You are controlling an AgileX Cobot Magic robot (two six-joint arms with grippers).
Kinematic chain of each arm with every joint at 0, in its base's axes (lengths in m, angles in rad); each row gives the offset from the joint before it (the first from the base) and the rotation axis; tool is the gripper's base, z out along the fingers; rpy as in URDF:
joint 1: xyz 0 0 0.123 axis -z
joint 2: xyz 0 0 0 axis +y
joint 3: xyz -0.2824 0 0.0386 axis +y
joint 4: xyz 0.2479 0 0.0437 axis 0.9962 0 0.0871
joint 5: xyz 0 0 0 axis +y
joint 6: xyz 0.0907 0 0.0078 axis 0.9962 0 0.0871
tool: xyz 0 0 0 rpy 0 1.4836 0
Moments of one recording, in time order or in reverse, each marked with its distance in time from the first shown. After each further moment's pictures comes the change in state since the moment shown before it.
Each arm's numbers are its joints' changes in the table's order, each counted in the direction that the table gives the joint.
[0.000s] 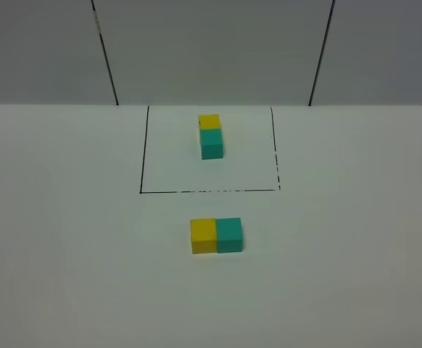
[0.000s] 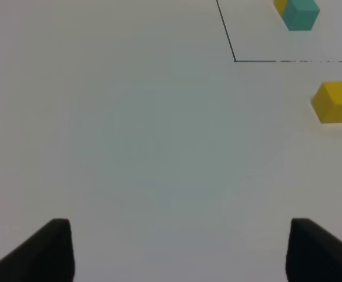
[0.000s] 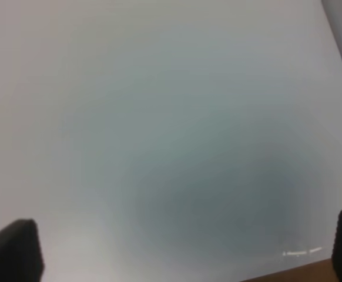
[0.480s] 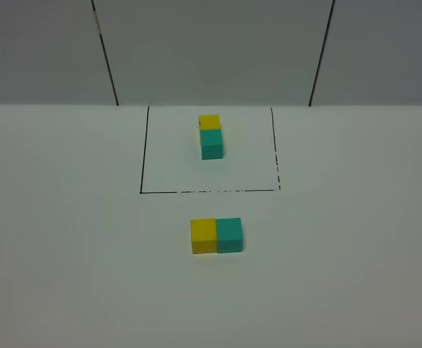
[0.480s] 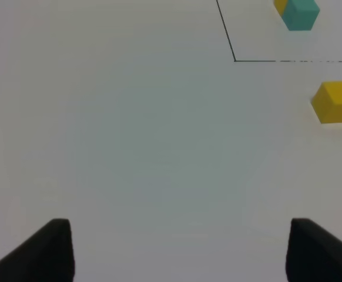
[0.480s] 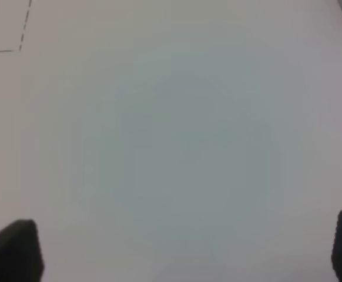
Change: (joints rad) left arm 0.000 0.000 0.000 0.000 0.000 0.000; right arm -0.118 -0.423 0.123 0.063 -0.019 -0.027
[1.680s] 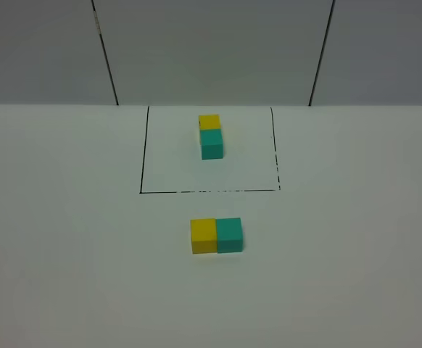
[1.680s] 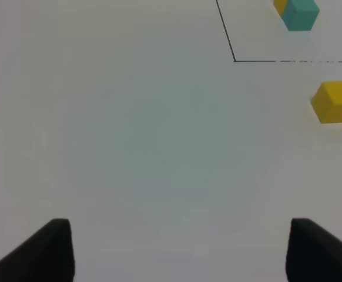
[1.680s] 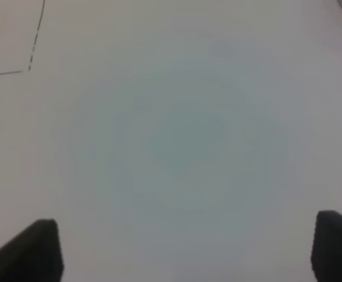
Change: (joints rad) left arm 0.000 0.000 0.000 0.000 0.000 0.000; right arm -0.005 -0.101 0.073 0.000 -0.028 0.078
